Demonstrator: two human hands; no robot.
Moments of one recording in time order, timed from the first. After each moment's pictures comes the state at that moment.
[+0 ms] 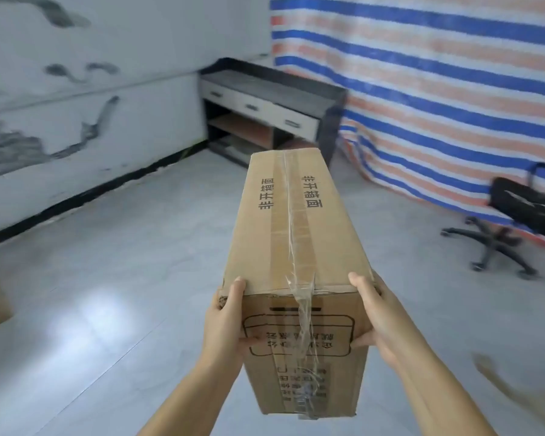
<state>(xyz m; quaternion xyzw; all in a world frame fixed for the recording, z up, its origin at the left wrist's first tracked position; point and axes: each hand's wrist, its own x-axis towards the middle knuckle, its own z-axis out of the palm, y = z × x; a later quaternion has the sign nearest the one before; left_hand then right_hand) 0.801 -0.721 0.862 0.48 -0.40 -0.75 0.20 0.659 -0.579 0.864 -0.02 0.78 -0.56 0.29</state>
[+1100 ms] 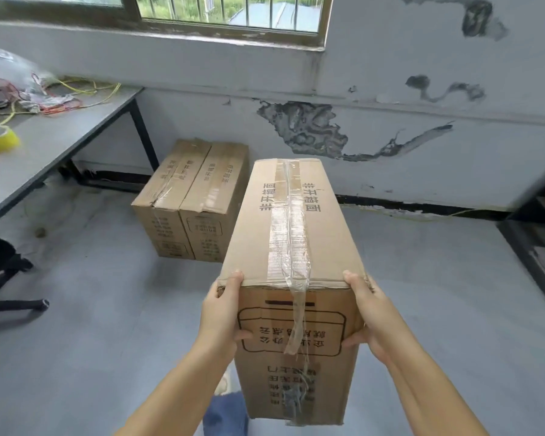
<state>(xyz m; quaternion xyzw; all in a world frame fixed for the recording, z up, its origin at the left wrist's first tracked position) 0.976 -1.283 0.822 0.67 -0.12 -0.55 0.49 0.775 -1.320 0.800 -0.33 0.67 -0.32 0.58</state>
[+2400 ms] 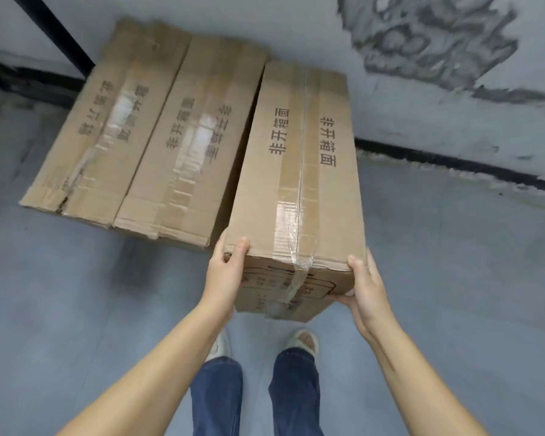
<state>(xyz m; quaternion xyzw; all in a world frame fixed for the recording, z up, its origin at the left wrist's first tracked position) 1.100 -1.834 0.494 0.74 -0.10 -0.53 0.40 0.895 -1.866 0.494 -0.27 0.67 -0.28 0.64</state>
